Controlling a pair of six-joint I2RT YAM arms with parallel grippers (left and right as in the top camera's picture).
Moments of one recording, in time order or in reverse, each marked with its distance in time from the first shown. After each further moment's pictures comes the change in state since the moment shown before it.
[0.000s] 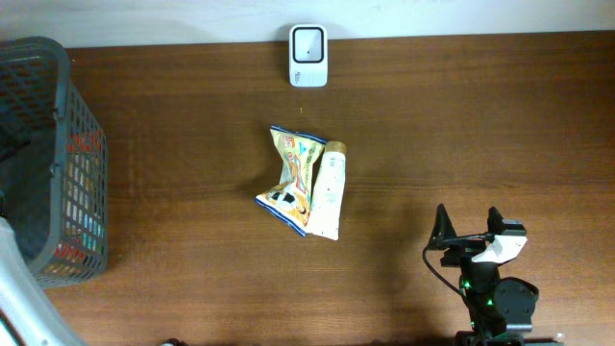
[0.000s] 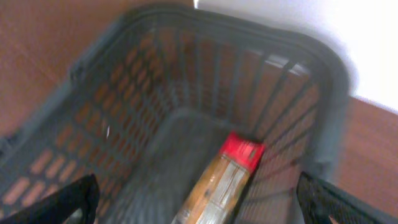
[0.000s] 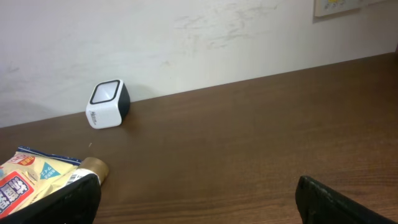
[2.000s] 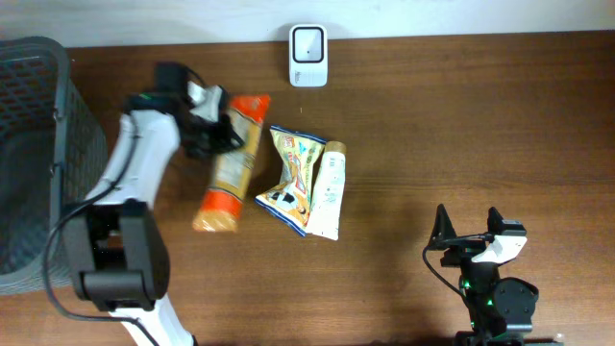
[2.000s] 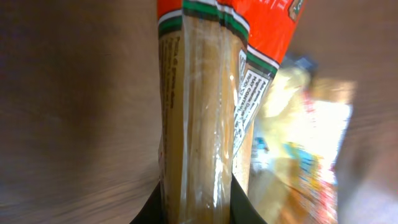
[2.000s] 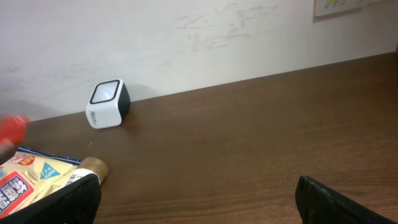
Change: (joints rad) left arm -0.670 0.508 -0.125 -0.029 0.450 -0.160; right arm 0.000 0.000 0.000 0.000 0.000 0.001
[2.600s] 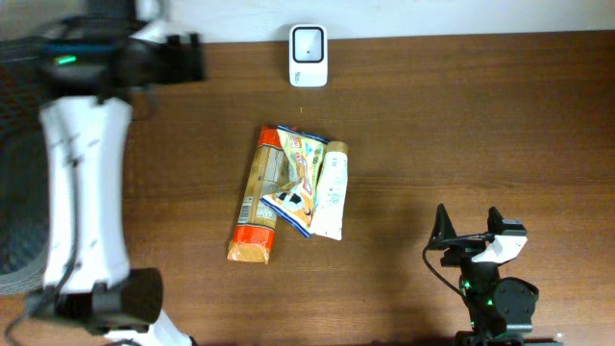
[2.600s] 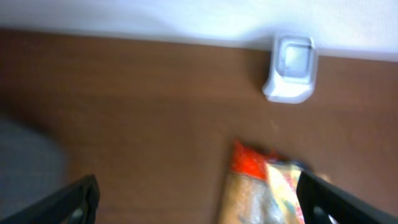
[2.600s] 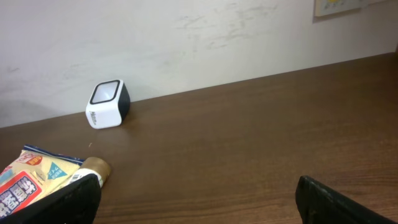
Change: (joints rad) left arm 0.047 -0.118 0.771 -0.406 -0.419 -0.006; right arm 0.000 0.000 0.000 0.000 0.000 -0.001
